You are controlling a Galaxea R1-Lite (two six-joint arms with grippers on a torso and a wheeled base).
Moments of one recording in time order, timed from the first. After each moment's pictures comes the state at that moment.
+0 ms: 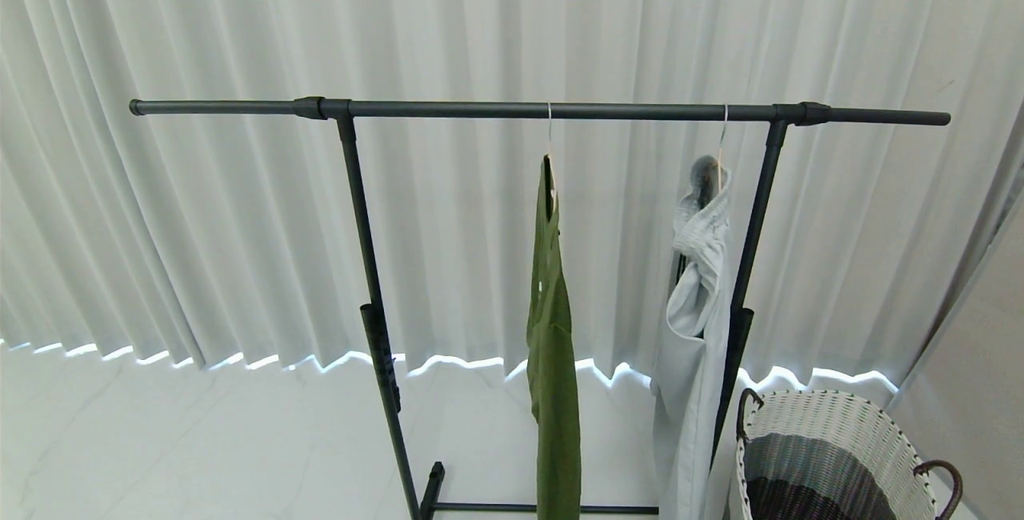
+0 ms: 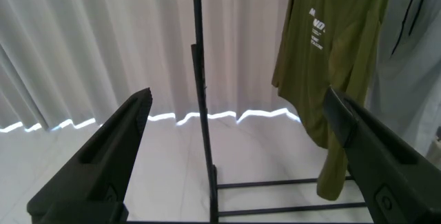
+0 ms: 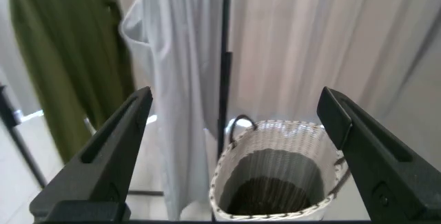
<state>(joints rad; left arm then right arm) 0.00 0.00 0.00 0.02 -0.11 0.08 0.00 0.00 0.00 -0.07 0.01 0.02</state>
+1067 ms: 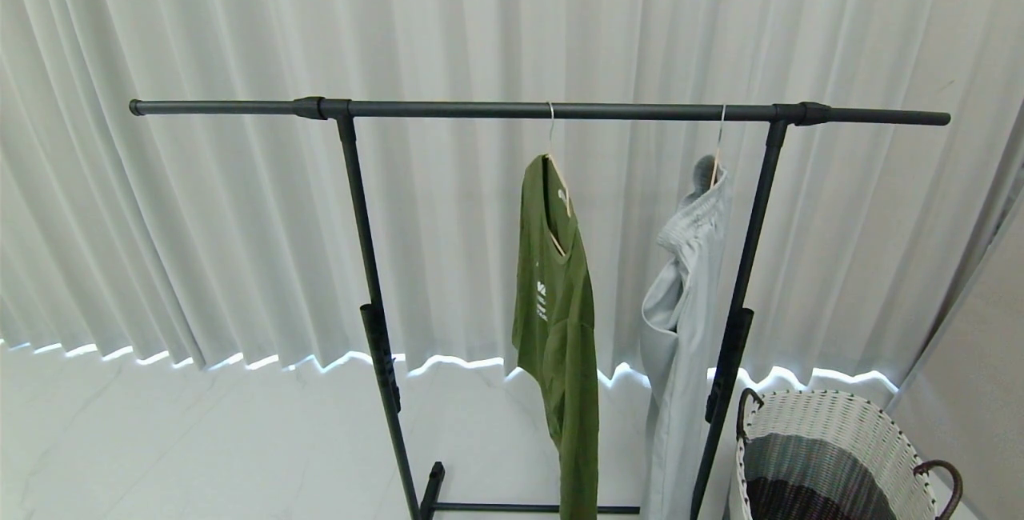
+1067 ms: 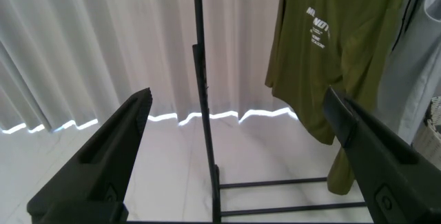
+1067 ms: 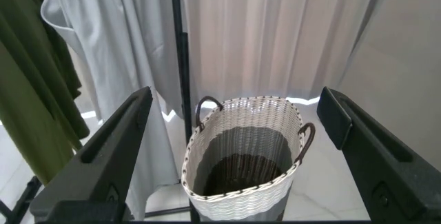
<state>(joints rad) 0.00 0.00 0.00 0.02 -0.11 0.09 0.00 0.00 0.00 0.00 -0.09 0.02</state>
